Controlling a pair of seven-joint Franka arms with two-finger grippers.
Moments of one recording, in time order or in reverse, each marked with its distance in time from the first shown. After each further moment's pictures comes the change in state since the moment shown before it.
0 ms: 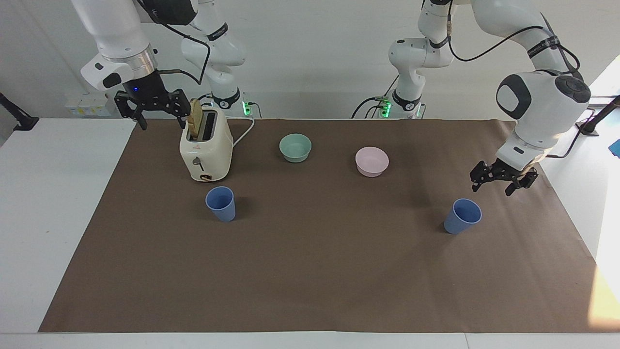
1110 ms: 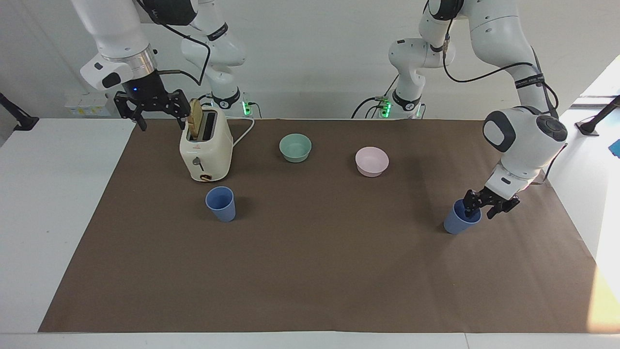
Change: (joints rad) left arm 0.012 0.122 -0.002 -0.048 -0.061 0.178 0.001; right arm 0.000 0.000 0.000 -0.002 0.000 0.006 0.000
